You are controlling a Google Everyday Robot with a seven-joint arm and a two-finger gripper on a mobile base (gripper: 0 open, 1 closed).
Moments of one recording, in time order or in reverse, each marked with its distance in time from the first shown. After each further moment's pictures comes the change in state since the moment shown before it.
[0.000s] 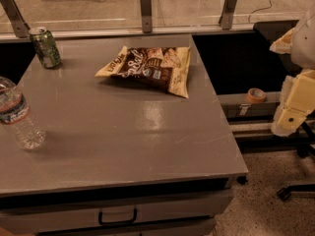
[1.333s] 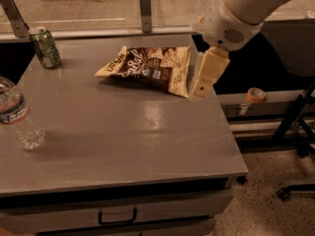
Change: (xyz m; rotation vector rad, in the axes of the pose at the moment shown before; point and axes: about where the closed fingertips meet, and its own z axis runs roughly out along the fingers) arm -0.142 -0.047 0.047 0.022 -0.220 -0.150
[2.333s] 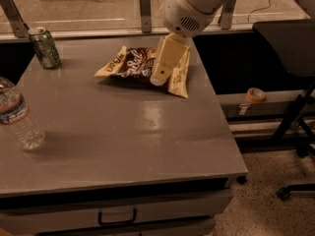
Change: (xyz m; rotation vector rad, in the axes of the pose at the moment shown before) arm -0.080 -0.034 0.030 0.035 -0.129 -0.067
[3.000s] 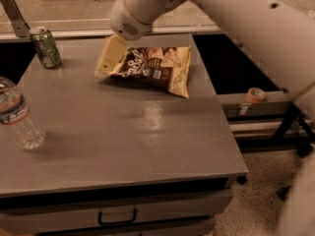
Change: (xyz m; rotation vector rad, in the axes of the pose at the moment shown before) arm -0.095 -0.039 0.103 -0.034 -0.234 0.007
